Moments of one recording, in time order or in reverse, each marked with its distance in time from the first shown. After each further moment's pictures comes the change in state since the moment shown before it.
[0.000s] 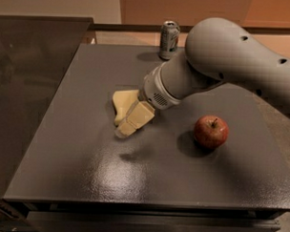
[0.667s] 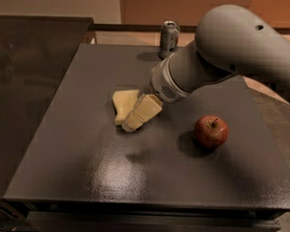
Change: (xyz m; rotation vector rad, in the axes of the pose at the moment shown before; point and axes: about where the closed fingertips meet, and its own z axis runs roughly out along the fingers) arm 0.000 -0.014 -0.025 0.050 0.013 -0.006
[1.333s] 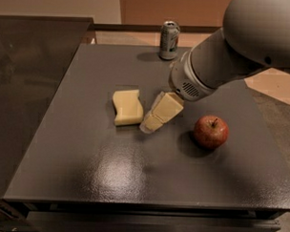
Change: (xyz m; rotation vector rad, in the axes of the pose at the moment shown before) arm 0.020 0.002 -0.054 0.053 0.073 -0.015
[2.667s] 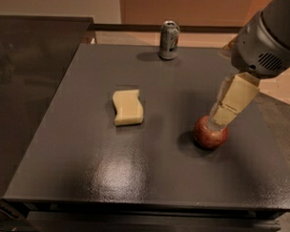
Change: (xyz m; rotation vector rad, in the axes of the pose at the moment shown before) arm 0.059 -0.017 -0.113 -0.051 0.238 -0.084
